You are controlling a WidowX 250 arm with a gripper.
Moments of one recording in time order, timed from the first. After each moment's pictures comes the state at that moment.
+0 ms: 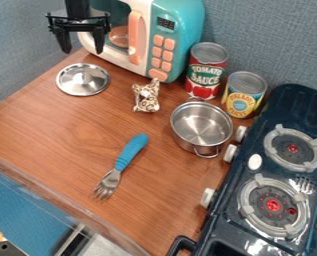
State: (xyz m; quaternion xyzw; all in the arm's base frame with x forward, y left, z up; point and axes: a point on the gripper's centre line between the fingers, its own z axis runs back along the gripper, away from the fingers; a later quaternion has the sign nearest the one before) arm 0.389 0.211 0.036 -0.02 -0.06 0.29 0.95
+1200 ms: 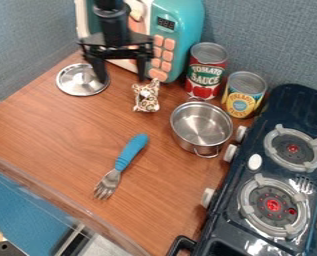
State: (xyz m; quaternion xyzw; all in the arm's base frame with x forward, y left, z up) arm 0.340 0.074 0.066 -0.05 -0.11 0.26 0.96
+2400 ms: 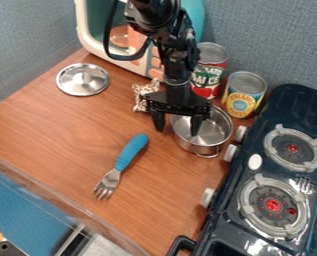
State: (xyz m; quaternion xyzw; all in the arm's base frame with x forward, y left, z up) arm 0.380 -0.002 -0.023 -0.05 -0.10 0.16 0.98
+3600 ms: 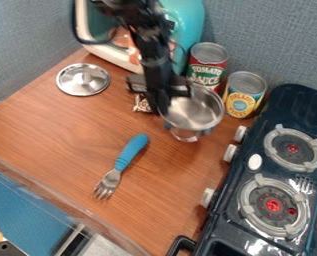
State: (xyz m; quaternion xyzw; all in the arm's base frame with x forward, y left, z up) arm 0.369 0.039 0.018 -0.09 -0.14 0.14 0.98
